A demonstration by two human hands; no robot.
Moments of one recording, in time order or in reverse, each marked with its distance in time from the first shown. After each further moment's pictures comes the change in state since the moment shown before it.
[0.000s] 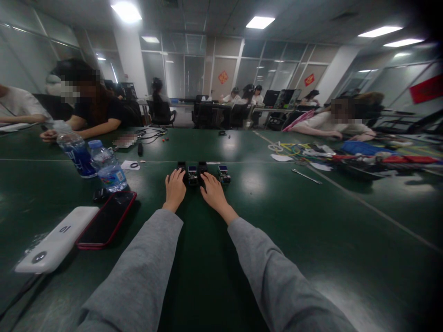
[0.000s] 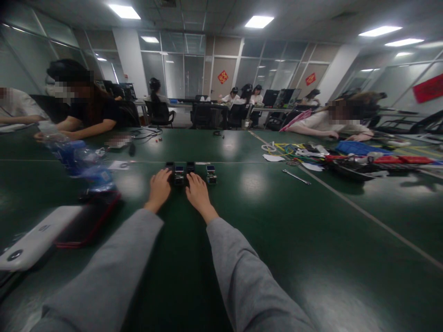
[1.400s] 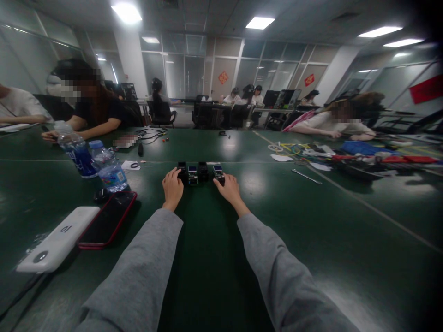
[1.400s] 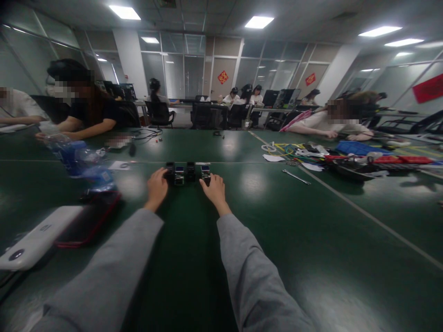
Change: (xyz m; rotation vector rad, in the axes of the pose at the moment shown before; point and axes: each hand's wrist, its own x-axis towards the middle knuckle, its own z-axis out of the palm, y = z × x) left_hand 0.006 -0.009 0.002 -0.216 0.109 -0.163; right_hand 0.001 0.068 -0.007 -0.037 0.029 0.351
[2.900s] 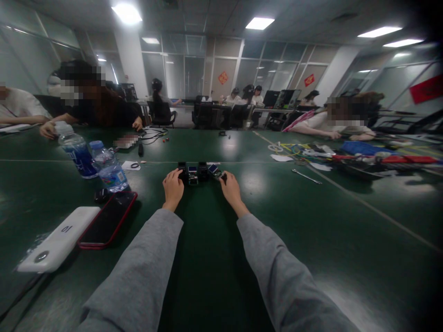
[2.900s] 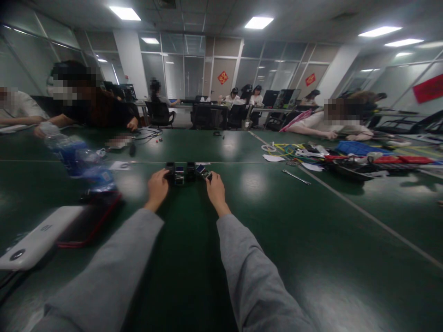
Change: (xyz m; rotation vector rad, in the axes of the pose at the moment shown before) left_hand 0.001 -0.002 0.003 -0.044 0.003 0.009; right_hand 0.000 -0.001 -0.003 0.198 0.120 0.002
